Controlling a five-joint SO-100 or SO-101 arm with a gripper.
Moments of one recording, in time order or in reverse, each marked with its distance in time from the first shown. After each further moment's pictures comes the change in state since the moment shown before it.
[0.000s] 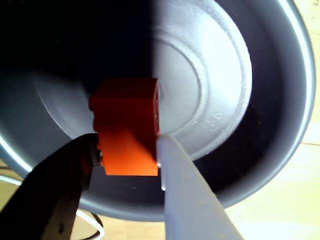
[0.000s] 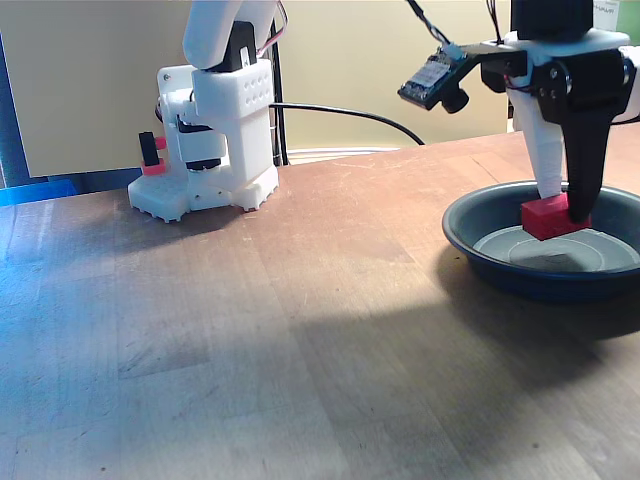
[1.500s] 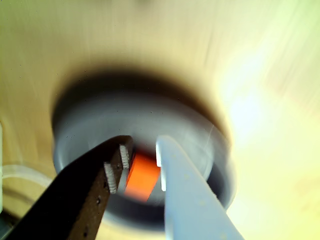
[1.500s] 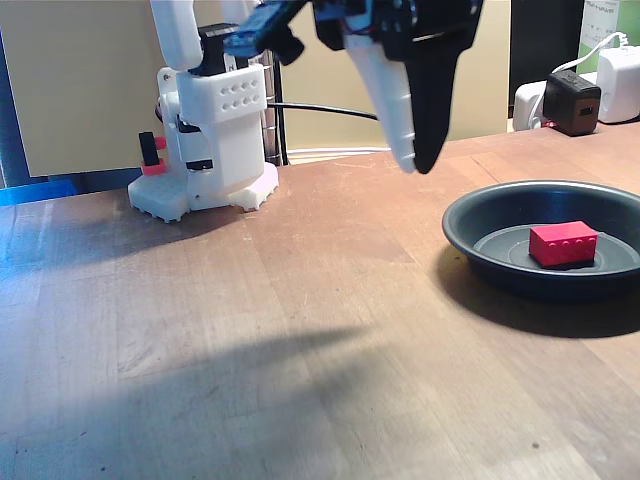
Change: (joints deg) arm 20.3 35.5 30.9 -0.3 -35.5
